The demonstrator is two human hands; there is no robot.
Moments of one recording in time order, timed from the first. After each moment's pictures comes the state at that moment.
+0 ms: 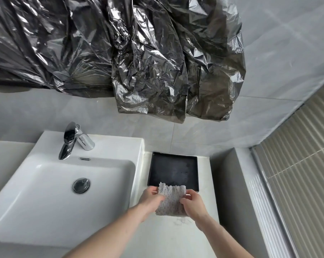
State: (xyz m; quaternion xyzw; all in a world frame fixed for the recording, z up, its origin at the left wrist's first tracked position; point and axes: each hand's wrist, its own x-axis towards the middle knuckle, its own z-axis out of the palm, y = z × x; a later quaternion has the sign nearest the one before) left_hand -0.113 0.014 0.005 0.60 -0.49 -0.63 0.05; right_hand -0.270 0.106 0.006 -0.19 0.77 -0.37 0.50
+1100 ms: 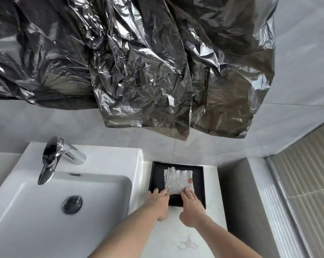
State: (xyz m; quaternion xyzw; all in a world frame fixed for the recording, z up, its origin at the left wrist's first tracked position) left_hand -0.177 -0.060 -0.045 0.37 -0.84 -0.18 -0.37; right_hand -0.310 0.028 -0.071 -0.50 0.78 0.06 0.37
